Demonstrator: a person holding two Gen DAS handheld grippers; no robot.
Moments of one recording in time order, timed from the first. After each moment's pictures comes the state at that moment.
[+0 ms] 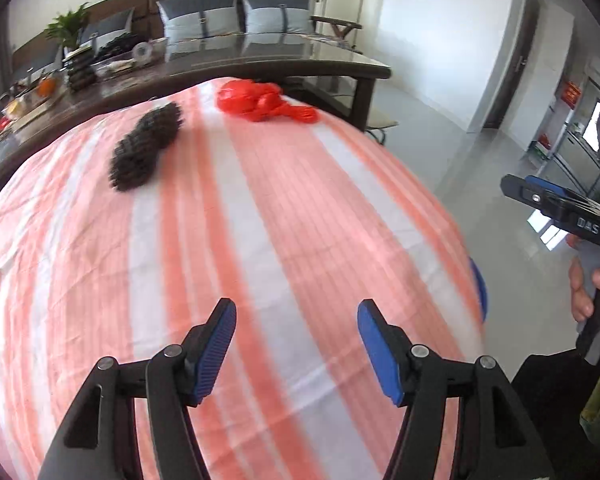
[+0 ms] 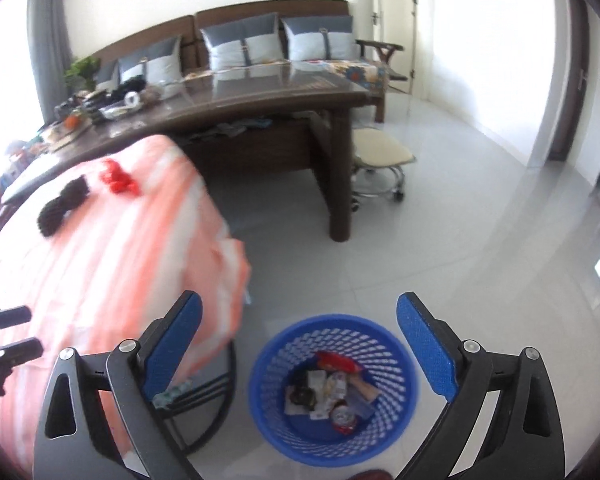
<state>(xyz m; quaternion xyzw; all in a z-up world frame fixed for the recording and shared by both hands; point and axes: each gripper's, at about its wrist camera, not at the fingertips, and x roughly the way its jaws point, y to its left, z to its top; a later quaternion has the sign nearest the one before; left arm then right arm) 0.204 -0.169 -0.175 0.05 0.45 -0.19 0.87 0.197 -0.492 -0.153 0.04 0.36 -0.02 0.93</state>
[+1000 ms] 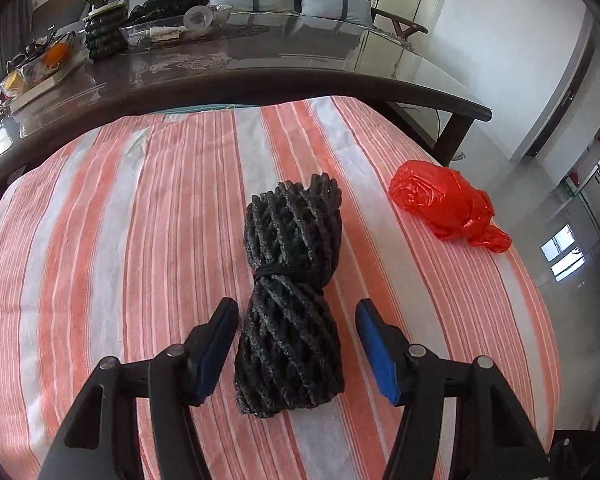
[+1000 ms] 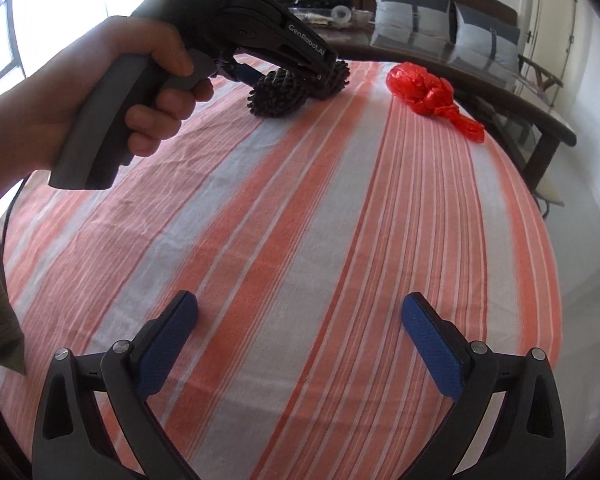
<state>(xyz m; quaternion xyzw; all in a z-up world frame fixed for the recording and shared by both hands) 0.417 -0.112 -0.181 0.01 0.49 -0.17 0.86 0.220 -0.234 -0.210 -0.07 0.43 0.17 0.88</state>
